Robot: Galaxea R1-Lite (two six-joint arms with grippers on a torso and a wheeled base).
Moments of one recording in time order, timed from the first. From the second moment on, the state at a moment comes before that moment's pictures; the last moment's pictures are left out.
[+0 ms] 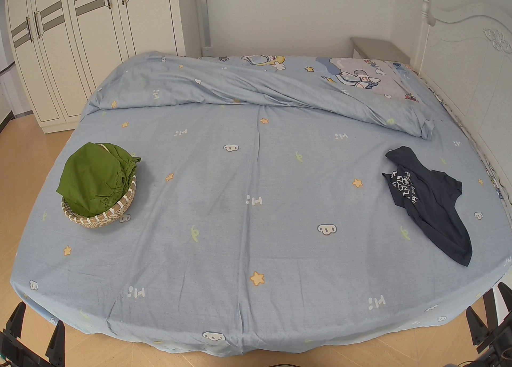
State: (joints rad) left arm 0.00 0.02 -0.02 0.00 0.03 -0.01; right arm 0.00 0.02 -0.02 0.00 0.09 -0.07
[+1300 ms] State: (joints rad) left arm 0.00 0.02 -0.02 0.00 0.03 -0.01; right arm 0.00 0.02 -0.02 0.00 0.09 -0.07
